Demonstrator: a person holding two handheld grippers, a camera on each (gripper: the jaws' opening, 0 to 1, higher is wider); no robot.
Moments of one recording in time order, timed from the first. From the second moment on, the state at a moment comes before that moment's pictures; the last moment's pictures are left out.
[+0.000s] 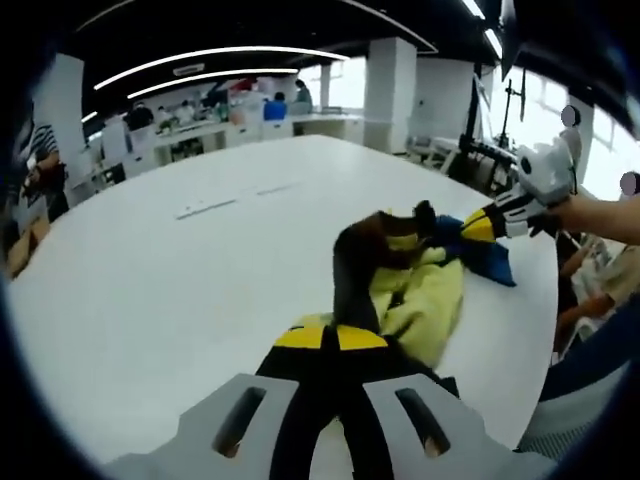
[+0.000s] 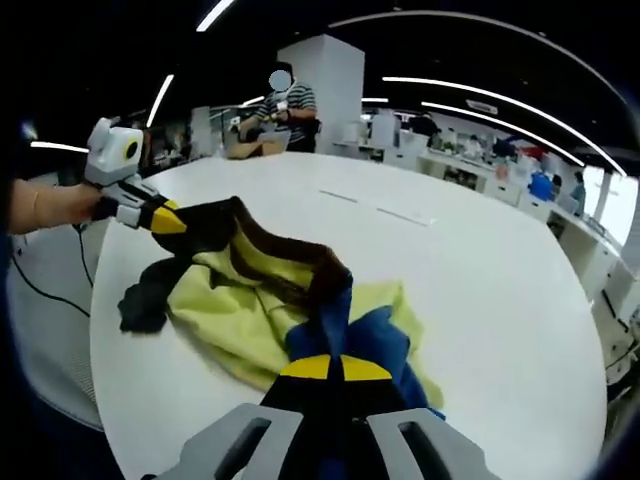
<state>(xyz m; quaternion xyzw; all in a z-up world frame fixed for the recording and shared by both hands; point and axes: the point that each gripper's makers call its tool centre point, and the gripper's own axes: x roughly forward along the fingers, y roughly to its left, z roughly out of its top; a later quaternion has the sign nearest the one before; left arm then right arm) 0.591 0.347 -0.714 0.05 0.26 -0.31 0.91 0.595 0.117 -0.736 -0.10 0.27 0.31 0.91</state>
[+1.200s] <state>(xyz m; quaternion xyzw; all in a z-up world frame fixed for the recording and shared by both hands) 0.690 0.361 -0.618 0.05 0.16 -0.23 0.96 0.709 0.110 -0.641 -0.12 0.17 0.24 0.95</state>
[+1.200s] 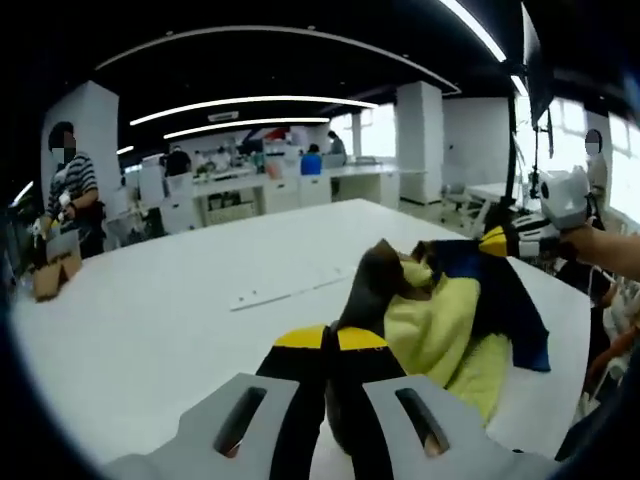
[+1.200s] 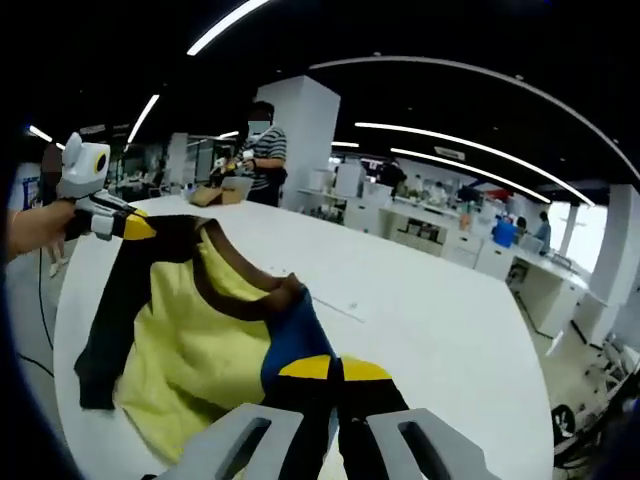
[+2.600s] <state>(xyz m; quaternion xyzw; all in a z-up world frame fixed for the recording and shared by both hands) 0.774 0.376 -0.728 0.09 0.26 -0.17 0.95 0.794 0.110 -0.757 -0.05 0.31 0.20 0.93</state>
